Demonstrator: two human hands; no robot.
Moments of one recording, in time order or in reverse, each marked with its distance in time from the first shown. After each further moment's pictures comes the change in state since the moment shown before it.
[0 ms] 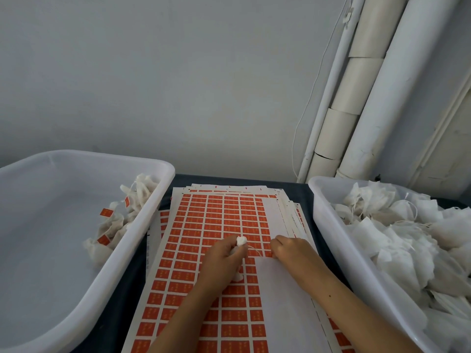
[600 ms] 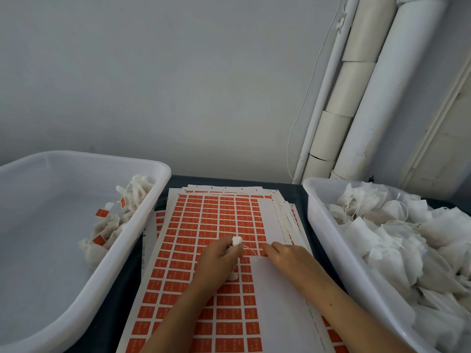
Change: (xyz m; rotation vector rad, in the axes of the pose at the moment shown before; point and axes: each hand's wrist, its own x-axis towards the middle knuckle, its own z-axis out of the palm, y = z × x) left_hand 0.000 0.002 0.000 0.018 -0.011 0.003; right_hand -0.012 0.003 0.008 -0.034 -0.004 -0.060
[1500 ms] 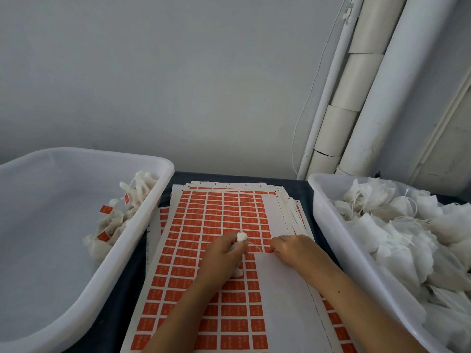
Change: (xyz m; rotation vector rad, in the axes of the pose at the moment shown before) left_hand -0.002 0.004 -0.001 0.002 -0.003 -0.017; right_hand 0.013 0.012 -0.001 0.140 -0.032 0.101
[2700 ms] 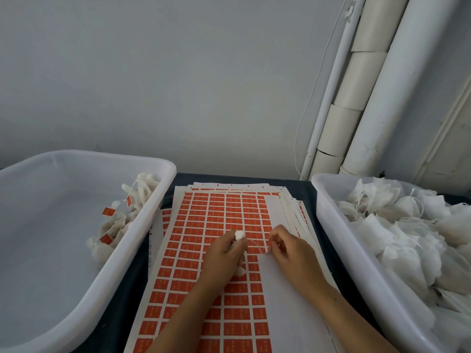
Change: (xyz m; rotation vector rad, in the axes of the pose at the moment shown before) left_hand 0.001 0.002 -0.001 -0.074 0.039 -0.012; right_hand -0.010 -0.024 0.012 0.530 0.362 0.106
